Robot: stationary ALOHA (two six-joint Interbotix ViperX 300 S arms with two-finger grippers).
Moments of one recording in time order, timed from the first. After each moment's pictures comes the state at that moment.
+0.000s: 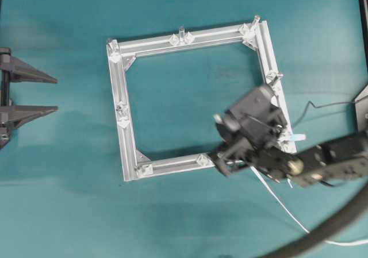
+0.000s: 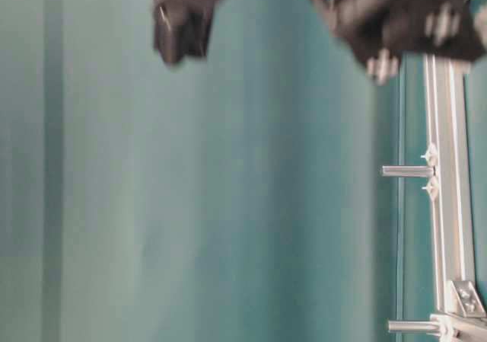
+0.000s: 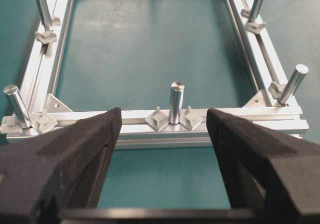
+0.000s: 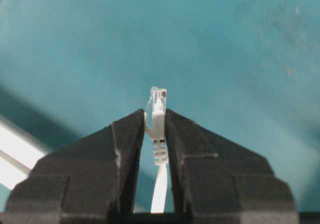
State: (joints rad) left arm 0.08 -1.18 1.42 -0.06 0.03 0.04; right arm 0.35 0.11 0.54 -0.99 0.82 1.98
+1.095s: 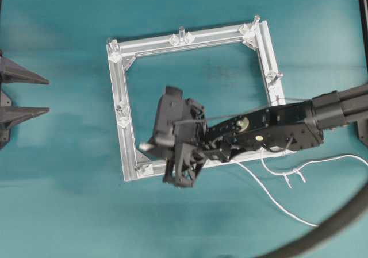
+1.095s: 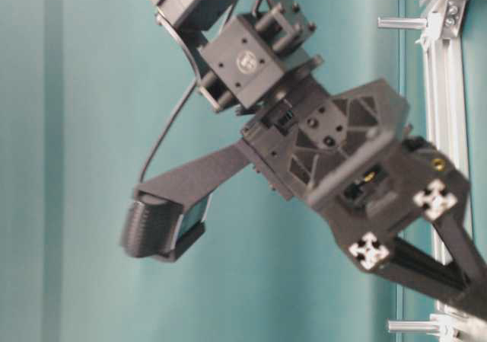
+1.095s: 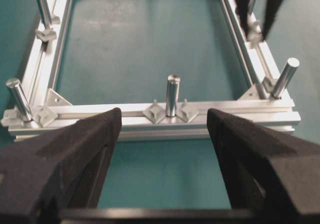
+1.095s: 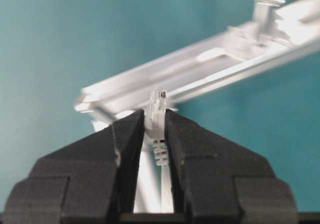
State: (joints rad) left arm 0.08 -1.32 1.43 -0.06 0.15 0.04; right arm 0.17 0.25 0.34 -0.97 0.11 1.32
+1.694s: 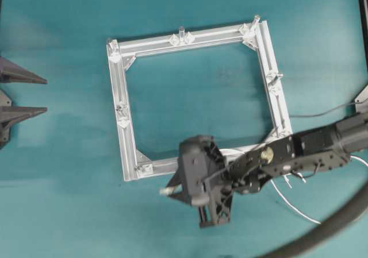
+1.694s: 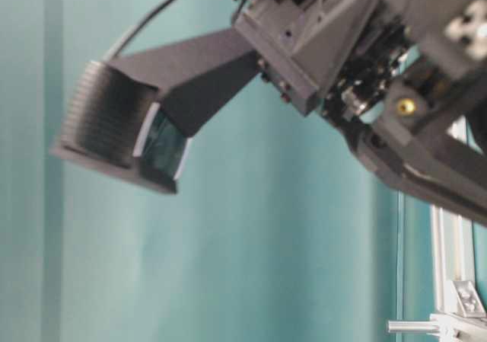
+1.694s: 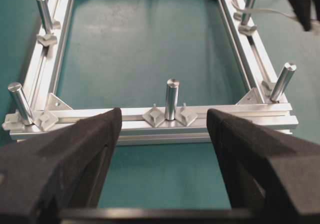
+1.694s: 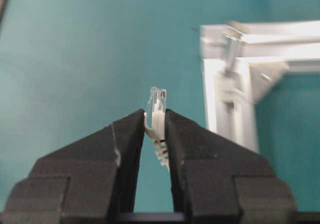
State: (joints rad) left arm 0.08 -1.36 1.43 -0.06 0.17 0.04; right arm 0.30 0.20 0.43 -1.07 0.04 1.24
